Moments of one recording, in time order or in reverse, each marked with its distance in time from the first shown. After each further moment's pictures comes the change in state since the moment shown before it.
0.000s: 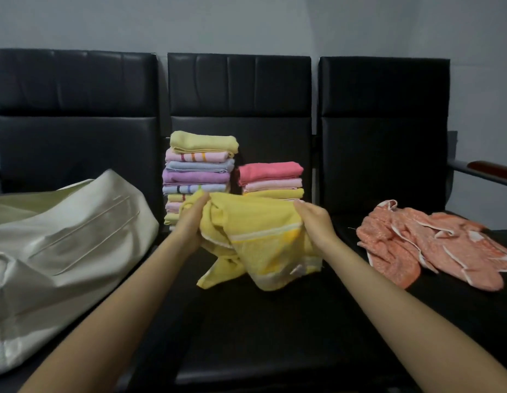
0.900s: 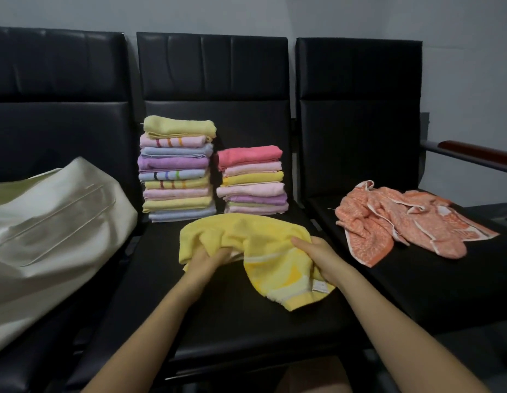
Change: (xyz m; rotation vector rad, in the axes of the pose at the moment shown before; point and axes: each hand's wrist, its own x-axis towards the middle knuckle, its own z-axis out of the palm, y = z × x) left_hand -0.057 -0.112 0.005 0.442 -0.215 0.118; right_hand -0.047 0.082 -0.051 0.103 -0.156 0.416
